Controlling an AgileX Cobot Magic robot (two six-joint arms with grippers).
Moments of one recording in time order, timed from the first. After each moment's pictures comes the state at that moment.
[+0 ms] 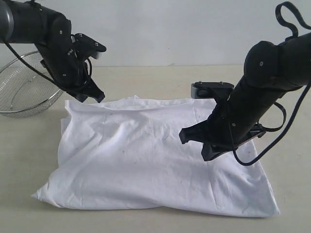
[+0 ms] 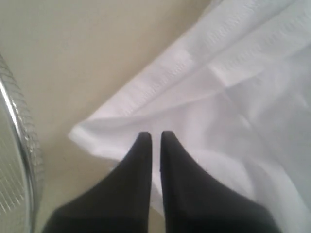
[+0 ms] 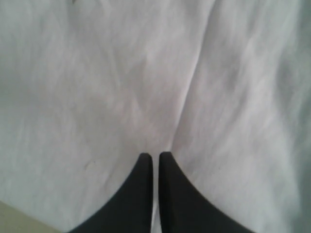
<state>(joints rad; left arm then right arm) -0.31 2.08 -1.56 0.17 0.81 0.17 0.28 1.79 -1.04 0.34 0.68 -0.10</state>
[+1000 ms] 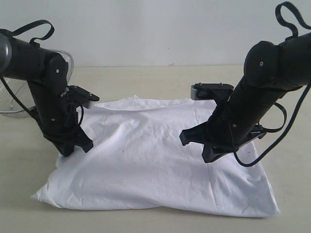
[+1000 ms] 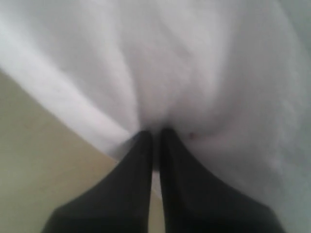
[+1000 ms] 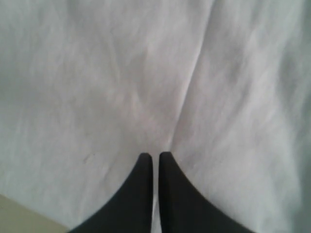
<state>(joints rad) -0.31 2.06 -1.27 0.11 0.87 0.17 0.28 1.79 -1.04 0.34 0.70 -0.11</state>
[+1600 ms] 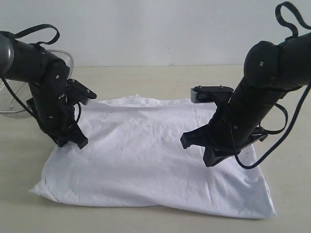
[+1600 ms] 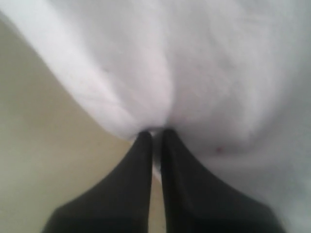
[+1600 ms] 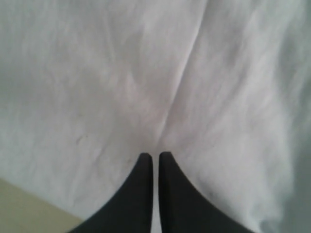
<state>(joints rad) -0.31 2.07 -1.27 0.31 0.79 0.06 0.28 1.79 -1.04 0.34 0.74 -0.12</state>
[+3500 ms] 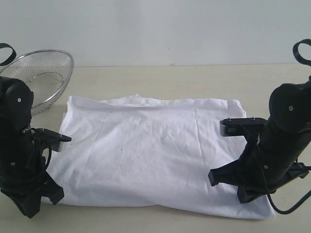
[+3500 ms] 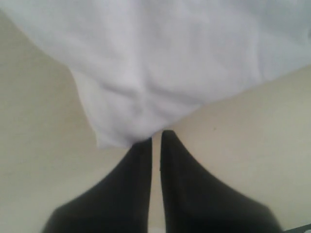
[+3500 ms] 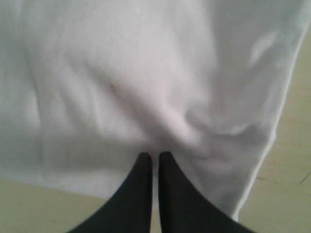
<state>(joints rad) -0.30 1.84 -0.88 -0.04 0.95 0.15 0.28 1.68 -0.76 0.16 0.64 0.13</state>
